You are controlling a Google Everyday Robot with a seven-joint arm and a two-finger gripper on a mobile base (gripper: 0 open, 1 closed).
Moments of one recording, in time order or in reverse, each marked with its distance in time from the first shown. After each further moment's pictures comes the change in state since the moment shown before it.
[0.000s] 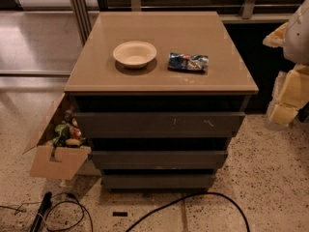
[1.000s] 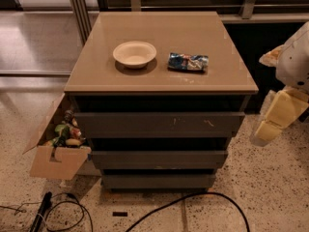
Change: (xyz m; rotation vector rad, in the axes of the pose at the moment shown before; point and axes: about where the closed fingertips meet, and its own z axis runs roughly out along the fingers) arm -0.003 0.018 0.029 -0.014 -0.085 0.093
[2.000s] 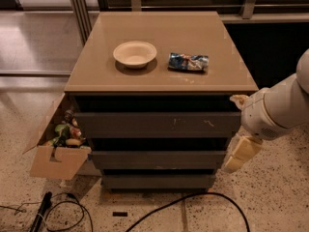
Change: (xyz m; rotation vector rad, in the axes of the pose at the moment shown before) arm 0.021 0.014 0.128 -0.006 -0.111 -0.047
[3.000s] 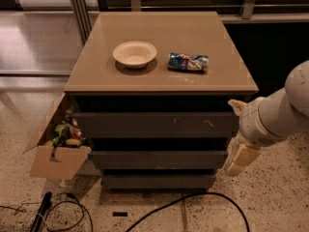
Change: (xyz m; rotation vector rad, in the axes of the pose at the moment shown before) arm 0.017 -0.006 0.026 0.044 0.045 -0.112
